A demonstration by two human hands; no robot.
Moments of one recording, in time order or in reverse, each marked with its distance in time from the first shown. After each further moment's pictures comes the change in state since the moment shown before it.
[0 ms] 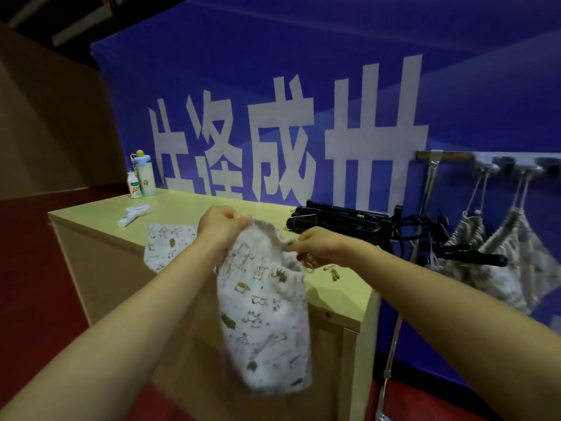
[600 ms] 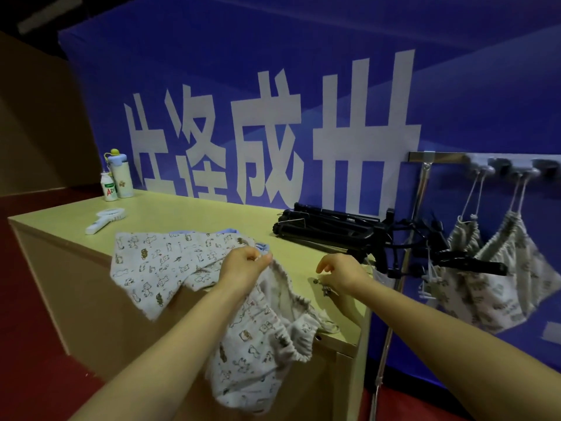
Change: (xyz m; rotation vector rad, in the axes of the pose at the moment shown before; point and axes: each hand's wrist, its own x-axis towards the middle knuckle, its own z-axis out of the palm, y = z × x) left_hand 0.010 -0.046 0.086 -0.081 -0.177 -0.015; right_hand 0.040 0.098 -0.031 -0.605 0.404 0.008
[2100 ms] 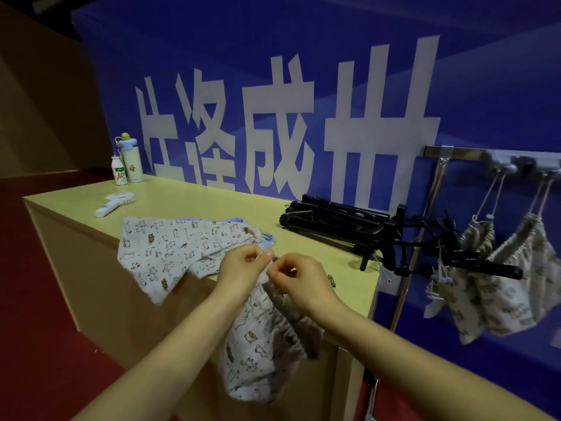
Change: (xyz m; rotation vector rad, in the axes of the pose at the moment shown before) left_hand -0.025 -0.005 -0.005 -0.129 0.035 0.067; right_hand -0.066 -0.097 0.012 0.582 0.113 -0.156
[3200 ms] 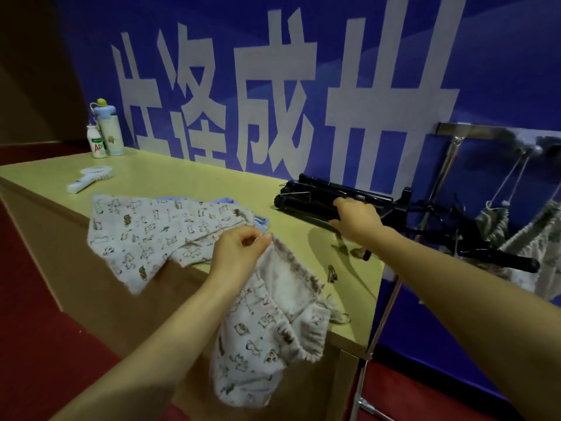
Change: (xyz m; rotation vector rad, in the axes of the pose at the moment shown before) left_hand 0.022 -0.012 0.011 0.043 -0.003 0.066; right_hand 0.132 0.093 -0.078 -0.969 -0.024 0.080
